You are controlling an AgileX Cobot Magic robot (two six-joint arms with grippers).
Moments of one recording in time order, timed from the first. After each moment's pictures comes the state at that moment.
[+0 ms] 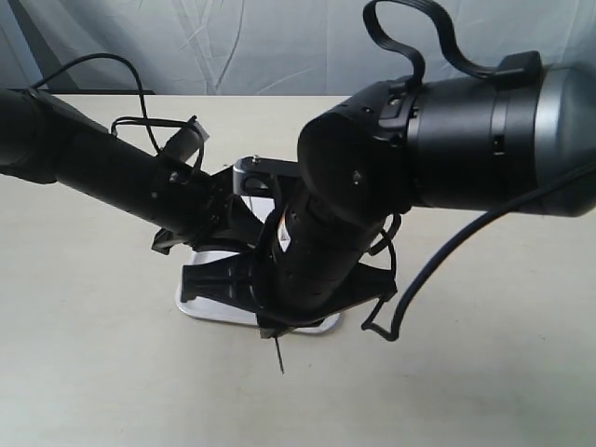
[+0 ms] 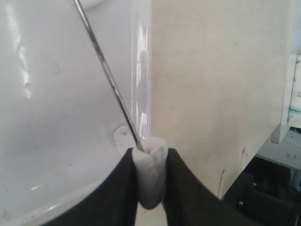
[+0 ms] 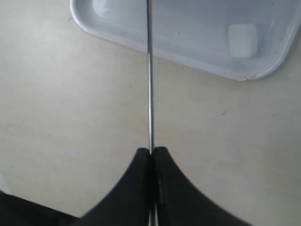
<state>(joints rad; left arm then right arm) -0.29 1.87 -0.99 -1.24 0.88 0.67 0.97 1.70 -1.14 0.17 0.81 0.68</state>
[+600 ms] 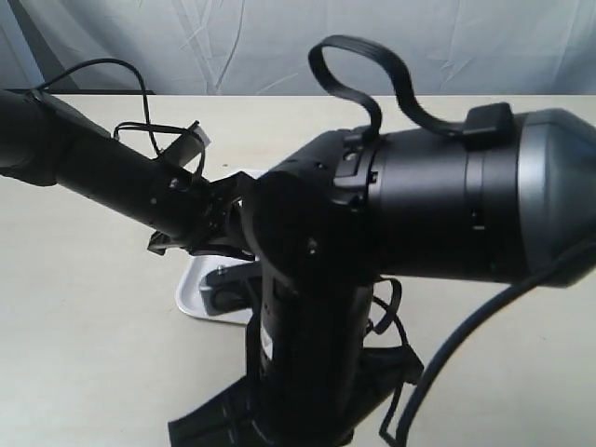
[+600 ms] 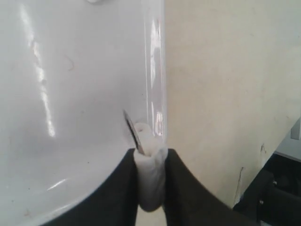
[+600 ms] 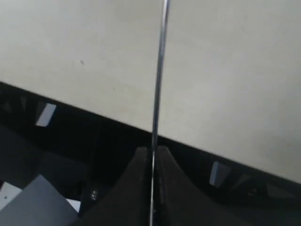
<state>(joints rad) -0.29 1.87 -0.99 -1.19 0.85 0.68 1.13 1.70 -1.14 0.25 1.13 0.59</state>
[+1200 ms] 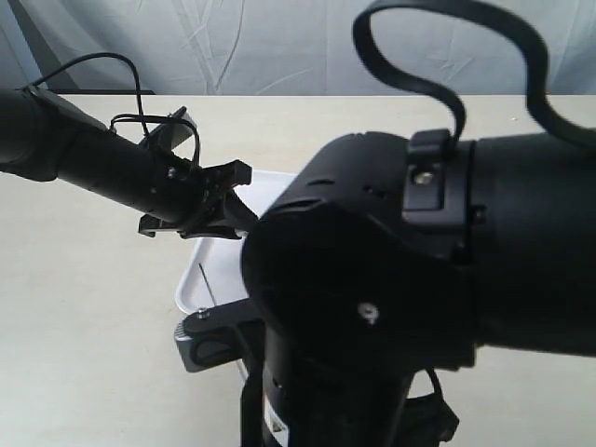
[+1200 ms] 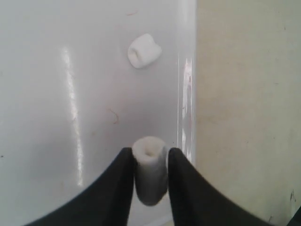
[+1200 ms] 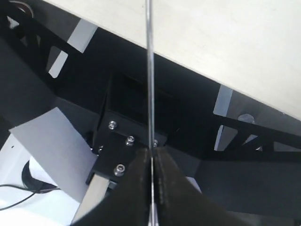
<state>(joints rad) -0.29 1.87 -1.00 -1.20 0.71 0.69 1.27 1.57 -1.14 0.27 1.21 0.69</state>
